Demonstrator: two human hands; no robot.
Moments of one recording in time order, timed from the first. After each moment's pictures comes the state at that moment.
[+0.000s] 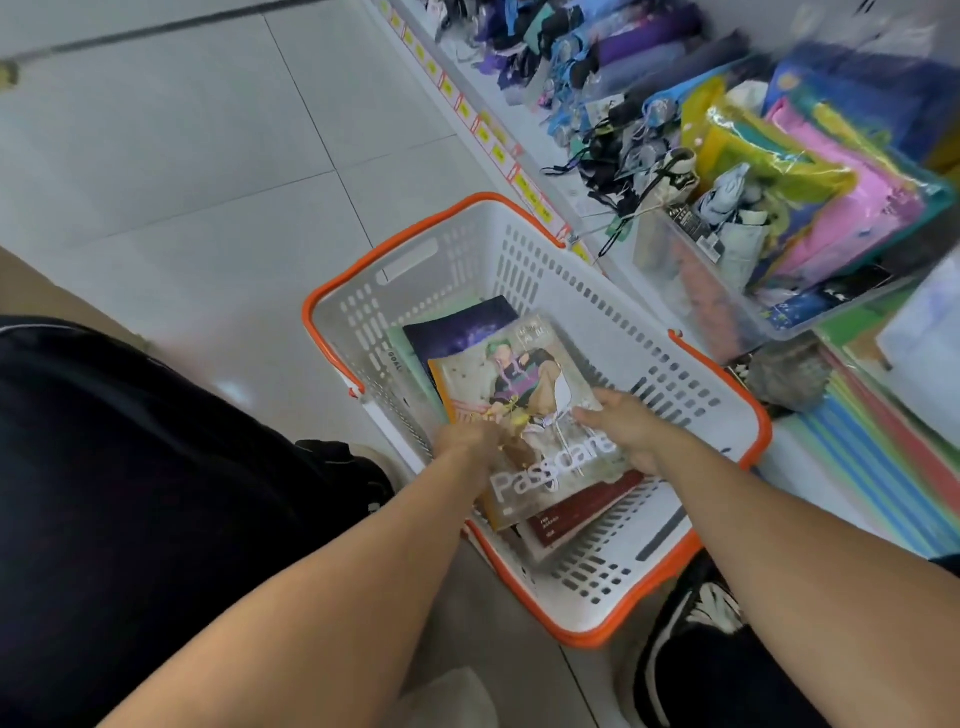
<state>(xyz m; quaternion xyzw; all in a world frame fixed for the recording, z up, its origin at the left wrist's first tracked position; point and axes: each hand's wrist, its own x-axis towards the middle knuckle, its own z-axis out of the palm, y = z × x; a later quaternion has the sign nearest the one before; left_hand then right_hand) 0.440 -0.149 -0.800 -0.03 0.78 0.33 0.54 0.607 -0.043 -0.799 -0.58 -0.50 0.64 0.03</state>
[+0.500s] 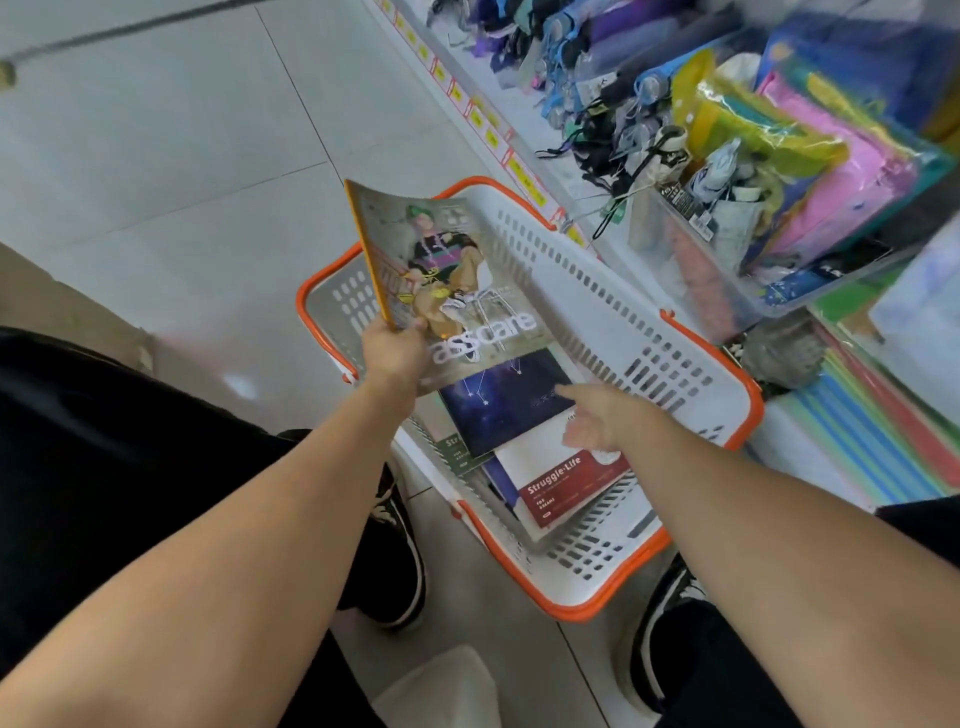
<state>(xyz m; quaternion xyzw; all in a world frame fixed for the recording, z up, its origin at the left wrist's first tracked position) 0.372 -0.133 -0.740 0.03 0.73 0.56 0.39 0.582 -0.046 -0.812 -0.67 -0.30 0.68 0.00</state>
